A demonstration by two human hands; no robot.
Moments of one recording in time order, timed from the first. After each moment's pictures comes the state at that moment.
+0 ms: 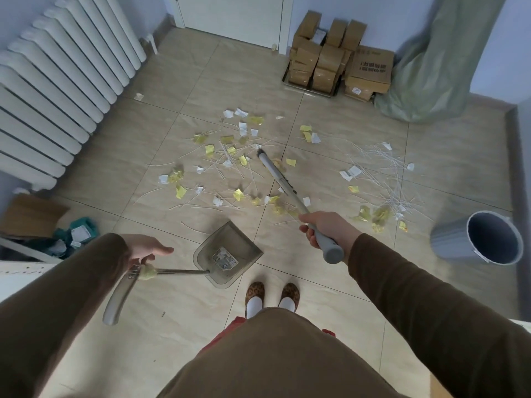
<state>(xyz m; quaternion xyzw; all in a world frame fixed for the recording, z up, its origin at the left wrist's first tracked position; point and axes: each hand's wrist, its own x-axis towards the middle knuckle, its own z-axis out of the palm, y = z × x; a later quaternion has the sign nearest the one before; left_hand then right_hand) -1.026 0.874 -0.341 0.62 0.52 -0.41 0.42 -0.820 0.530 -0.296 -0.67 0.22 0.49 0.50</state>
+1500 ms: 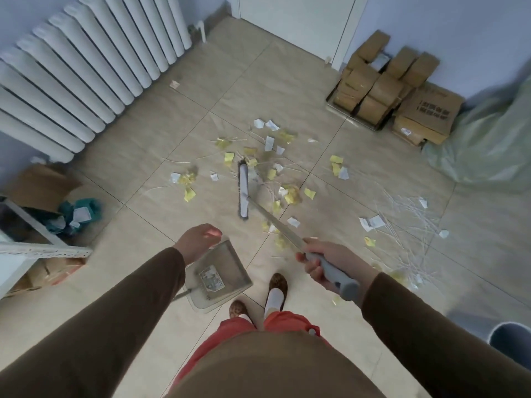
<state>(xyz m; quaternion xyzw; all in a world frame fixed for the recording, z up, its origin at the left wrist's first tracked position) -0.822 0.834 -0.407 0.71 0.46 -0.16 0.51 -0.623 0.581 -0.330 -0.52 0.21 0.66 0.50</state>
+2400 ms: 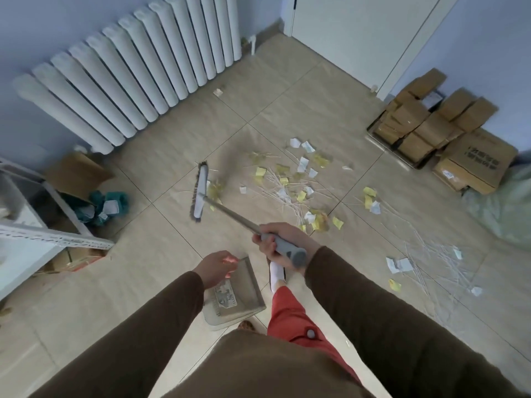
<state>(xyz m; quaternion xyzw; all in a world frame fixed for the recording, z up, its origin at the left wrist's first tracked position) -0.860 0.883 -0.436 0.63 0.51 -0.17 0.56 -0.657 0.800 -0.370 -0.40 0.18 0.77 0.47</state>
